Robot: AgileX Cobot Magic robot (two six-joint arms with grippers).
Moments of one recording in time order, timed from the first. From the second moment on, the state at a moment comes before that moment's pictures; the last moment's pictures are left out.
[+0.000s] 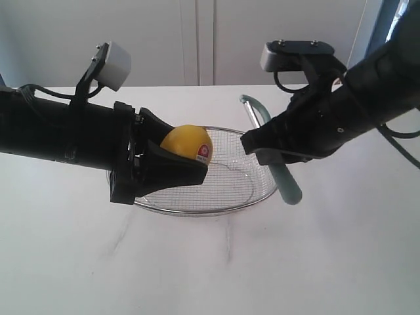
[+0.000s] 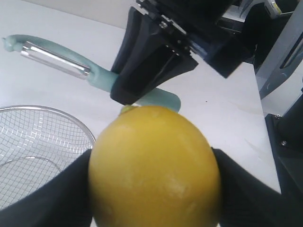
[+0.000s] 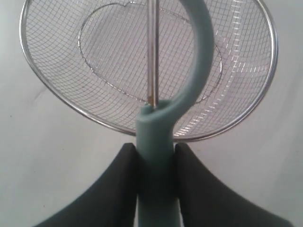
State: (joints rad) left arm -0.44 1.47 -0.86 -1.52 0.95 1.83; right arm 0.44 1.43 -1.06 0.33 0.73 -0.18
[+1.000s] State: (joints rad) left arm -0.44 1.47 -0.86 -1.52 0.91 1.83; right arm 0.44 1.90 -1.54 0.25 0.81 -0.52
